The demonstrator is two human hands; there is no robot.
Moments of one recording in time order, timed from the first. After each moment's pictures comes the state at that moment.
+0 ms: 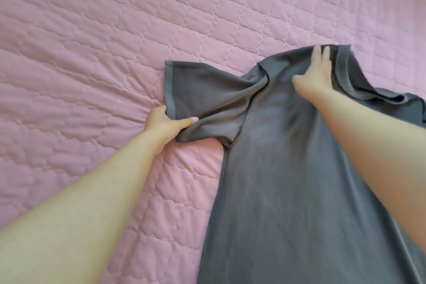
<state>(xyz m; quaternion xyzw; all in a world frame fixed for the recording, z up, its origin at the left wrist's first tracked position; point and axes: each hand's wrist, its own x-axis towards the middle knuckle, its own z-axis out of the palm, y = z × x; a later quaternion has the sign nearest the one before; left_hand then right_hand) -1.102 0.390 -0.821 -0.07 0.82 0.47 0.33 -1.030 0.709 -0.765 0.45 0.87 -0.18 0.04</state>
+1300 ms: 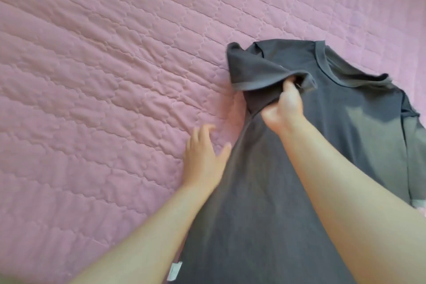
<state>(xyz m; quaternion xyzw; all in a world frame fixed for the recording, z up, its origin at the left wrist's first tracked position) -0.918 0.390 -0.759 0.08 0.88 0.42 0.22 -0.973 0.585 -0.741 0.47 0.27 -0.82 -0.19</state>
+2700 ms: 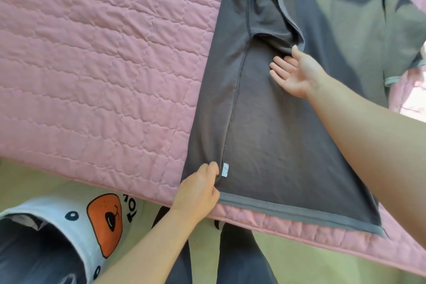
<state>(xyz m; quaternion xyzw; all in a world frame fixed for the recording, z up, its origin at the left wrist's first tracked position) -0.636 0.332 -0.742 0.30 0.87 0.13 0.38 -0.722 0.660 -0.753 0.53 0.30 -0.79 0.00</state>
